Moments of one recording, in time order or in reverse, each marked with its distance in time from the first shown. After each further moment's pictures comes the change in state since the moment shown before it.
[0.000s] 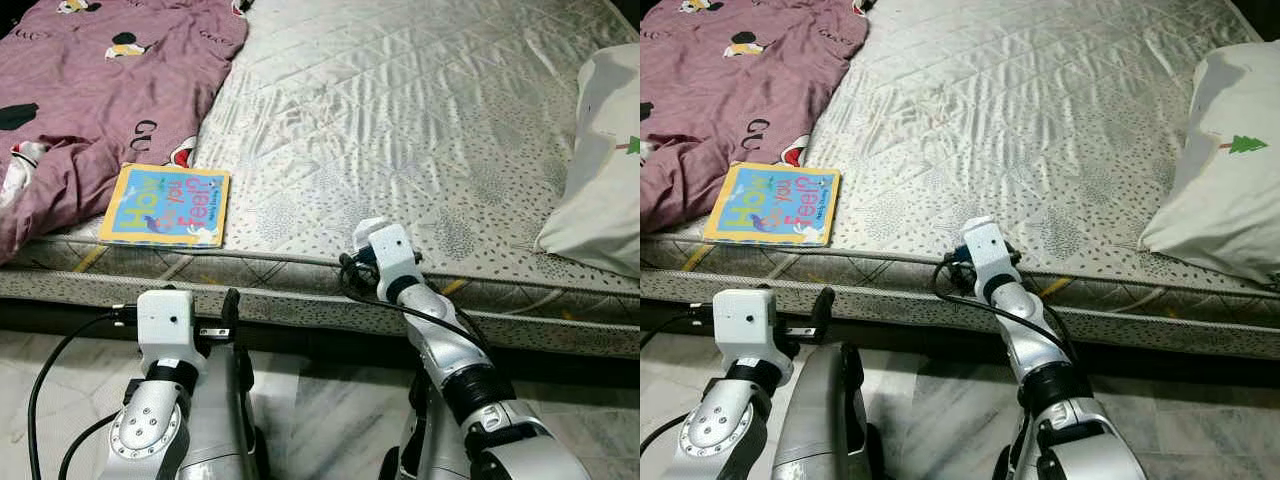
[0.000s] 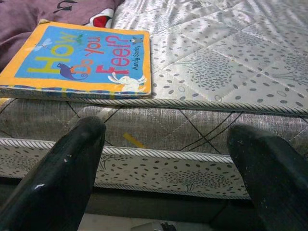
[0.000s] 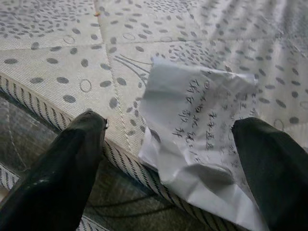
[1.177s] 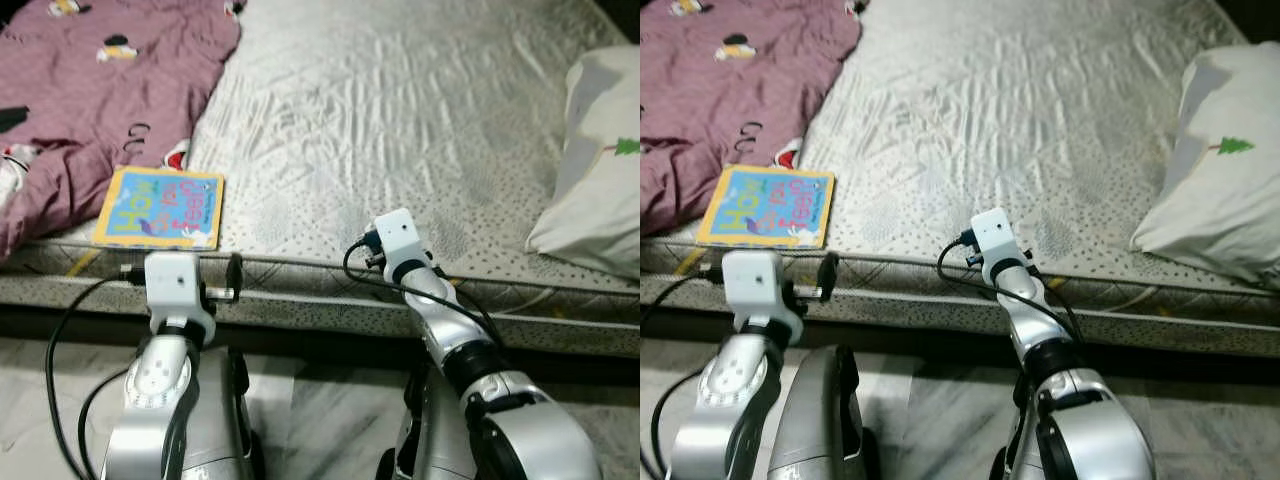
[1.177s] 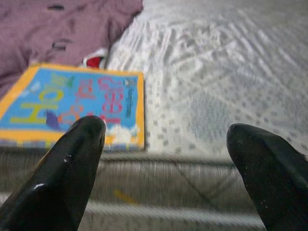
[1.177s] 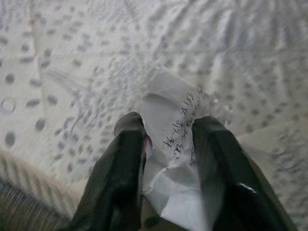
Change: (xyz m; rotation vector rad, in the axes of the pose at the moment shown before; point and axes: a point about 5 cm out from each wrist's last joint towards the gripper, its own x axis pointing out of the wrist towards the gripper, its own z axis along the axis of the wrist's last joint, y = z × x) left arm 0.043 0.000 0.019 0.002 -0.110 0.006; right arm 0.012 -0.022 0.013 -0.061 0.005 -0.131
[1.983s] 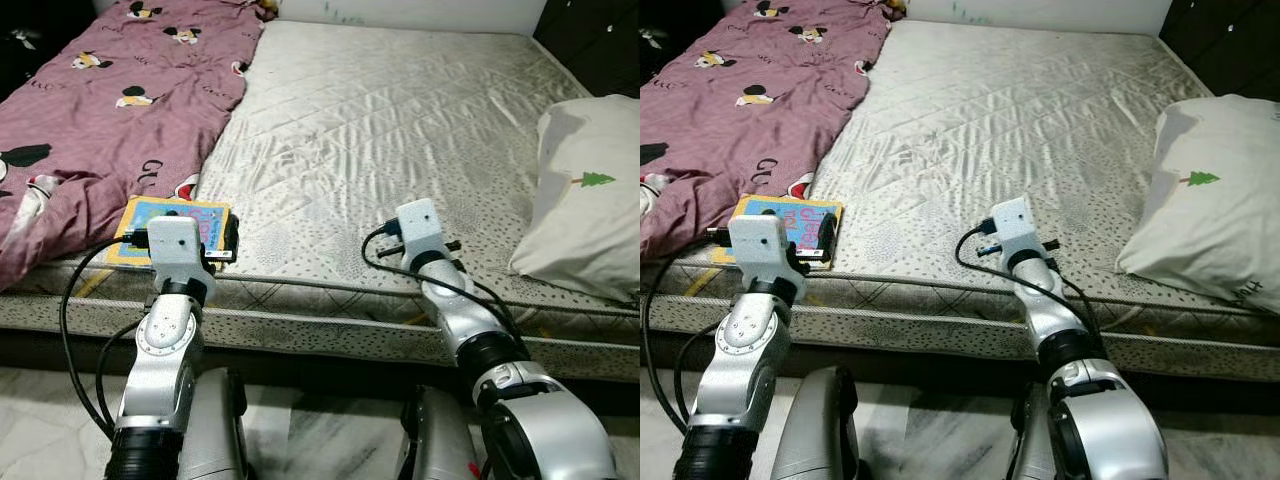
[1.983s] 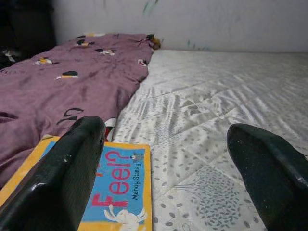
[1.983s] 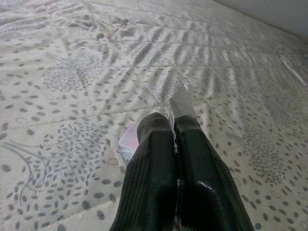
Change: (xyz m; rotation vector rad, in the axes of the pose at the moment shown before) left arm 0.044 0.007 0.006 0.009 -0.111 0.018; right arm 0.001 -0.025 0.003 0.035 -0.035 -0.083
